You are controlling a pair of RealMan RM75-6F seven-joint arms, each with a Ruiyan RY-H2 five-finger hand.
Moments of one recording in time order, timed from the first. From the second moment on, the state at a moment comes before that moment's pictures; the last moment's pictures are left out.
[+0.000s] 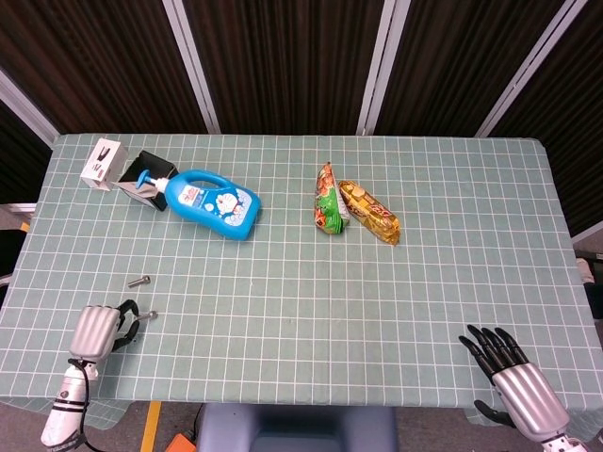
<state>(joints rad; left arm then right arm) -0.24 -1.64 -0.03 -0.97 1.55 1.41 -0.05 -0.01 -1.04 -0.18 -1.68 -1.86 1.49 -0.09</state>
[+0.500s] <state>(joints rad) -0.28 -1.57 -0.02 -1.11 1.55 1.35 0.09 0.00 -1.04 -0.18 -1.68 -1.85 1.48 -0.09</state>
